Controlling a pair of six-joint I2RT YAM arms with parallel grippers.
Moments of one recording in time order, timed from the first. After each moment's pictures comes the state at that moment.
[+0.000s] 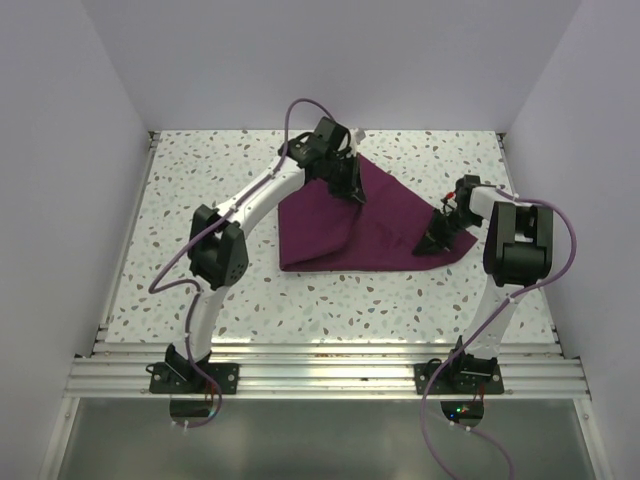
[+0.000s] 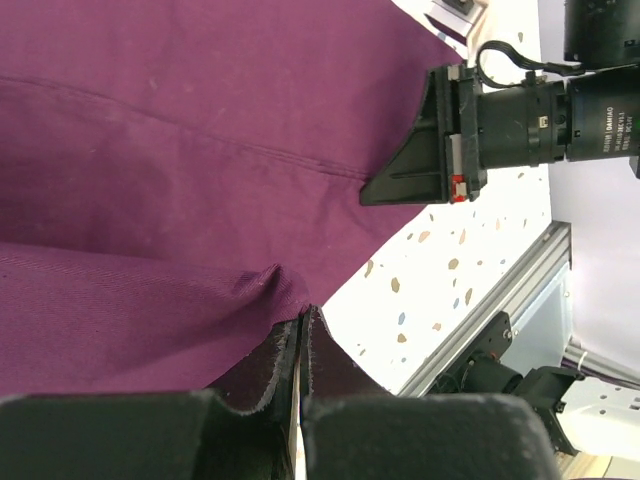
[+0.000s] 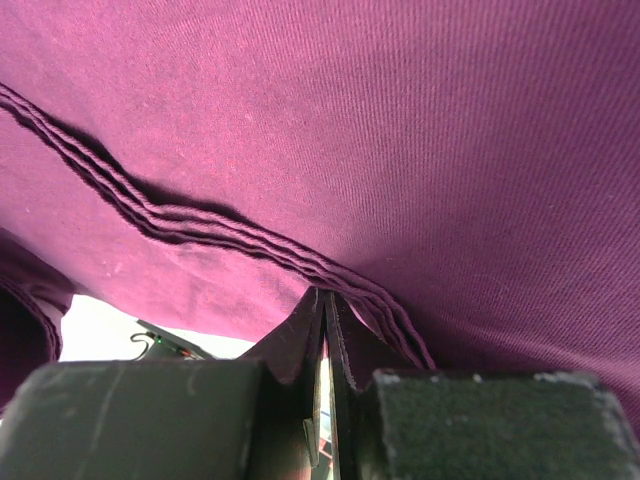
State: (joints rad) left arm -0.61 2.22 2.15 -0.78 0.41 -0.52; right arm -0.11 2.01 1.29 -0.81 -0.49 0.38
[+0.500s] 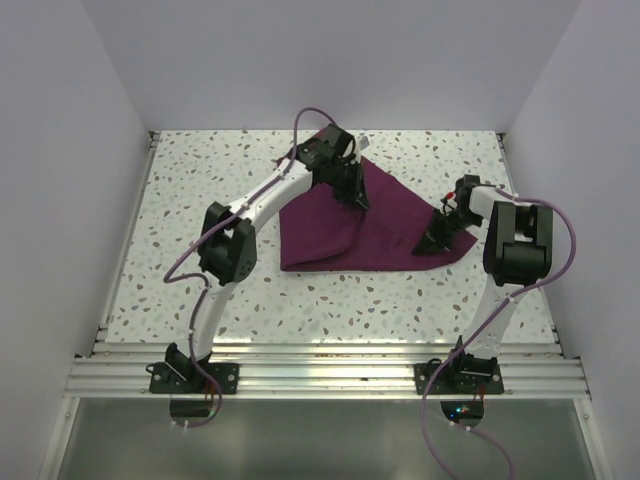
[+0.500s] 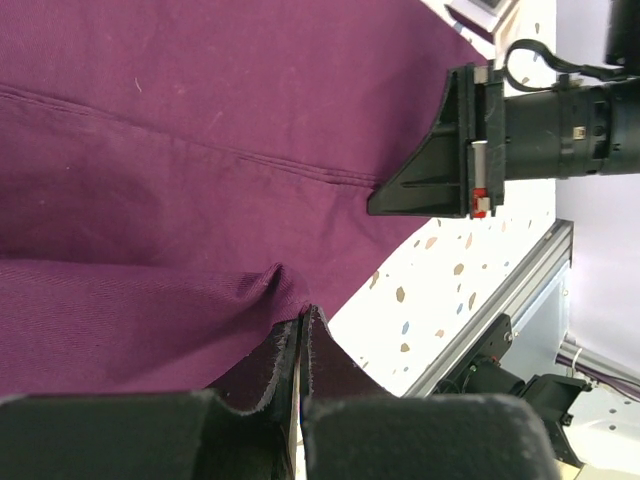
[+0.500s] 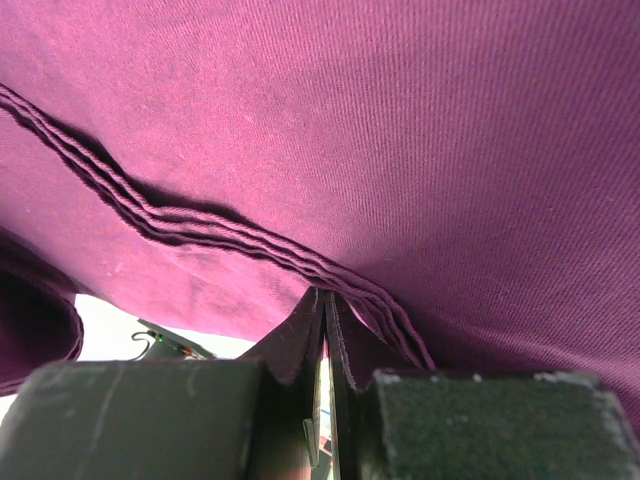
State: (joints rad) left arm -0.62 2.32 2.20 -0.76 0.45 -0.54; right arm -0.11 2.02 1.30 -0.82 -0.49 0.38
